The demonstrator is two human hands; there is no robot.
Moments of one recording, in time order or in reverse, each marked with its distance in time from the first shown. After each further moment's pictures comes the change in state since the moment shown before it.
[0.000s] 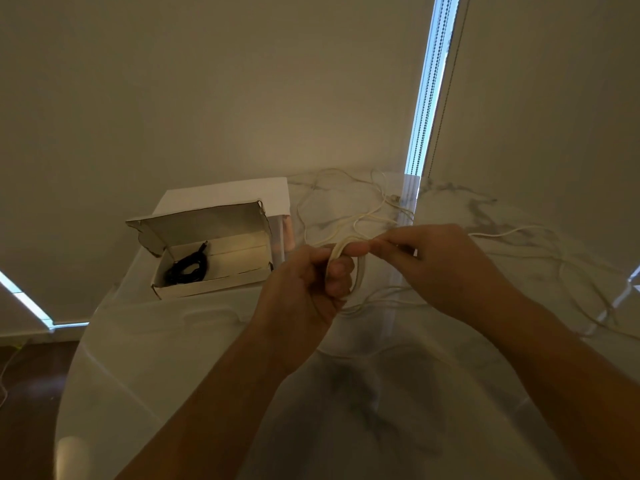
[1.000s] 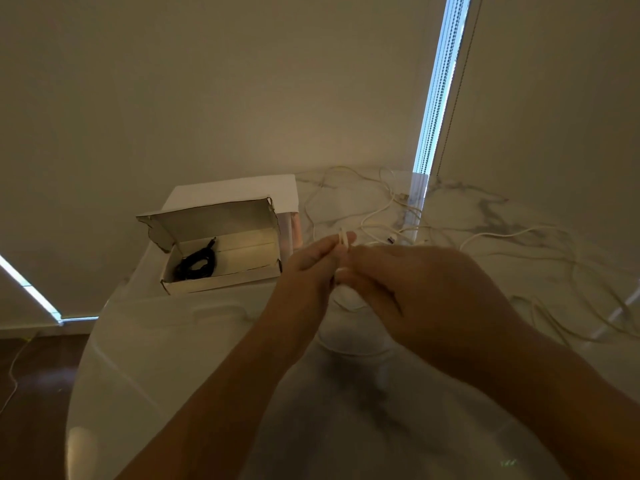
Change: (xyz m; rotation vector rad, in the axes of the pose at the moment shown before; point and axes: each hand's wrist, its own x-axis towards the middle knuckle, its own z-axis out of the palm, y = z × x) left_hand -0.002 0.001 -0.004 0.390 0.192 0.172; right_hand -0.028 -0.062 -0.006 -0.190 0.035 -0.368
